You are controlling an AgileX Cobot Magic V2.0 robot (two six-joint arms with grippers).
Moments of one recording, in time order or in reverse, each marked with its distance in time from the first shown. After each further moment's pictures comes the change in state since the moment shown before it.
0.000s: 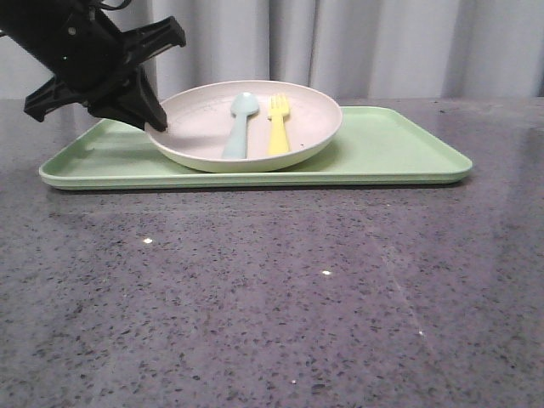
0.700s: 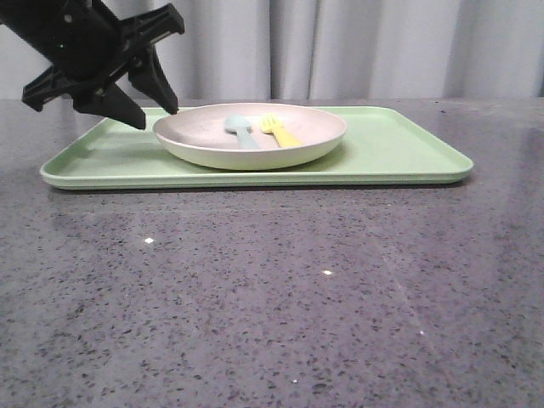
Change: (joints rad) left arm 0.000 -0.037 0.000 0.008 0.006 0.000; right arm 0.000 0.000 0.000 0.000 0.002 0.000
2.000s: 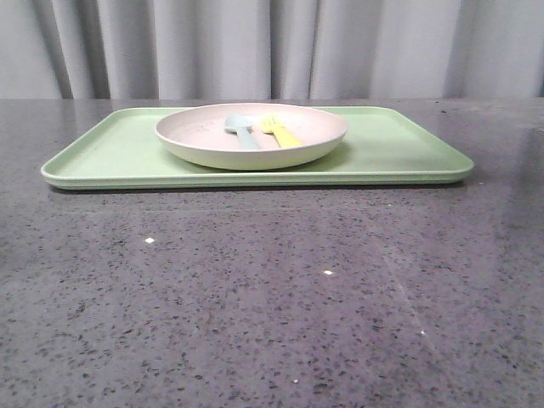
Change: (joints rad) left arm 0.259 -0.995 0.495 0.356 0.166 0.000; right arm 0.424 1.000 -0.942 0.002 0.324 0.000
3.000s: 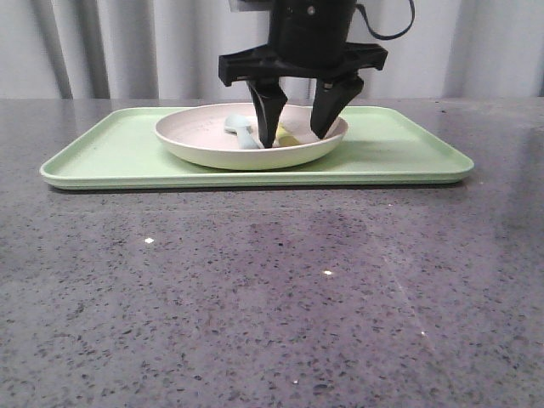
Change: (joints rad) left arm 0.000 0.000 0.000 0.028 0.048 0.000; right arm 0.045 0.491 -0.294 -0.014 0.089 0.037
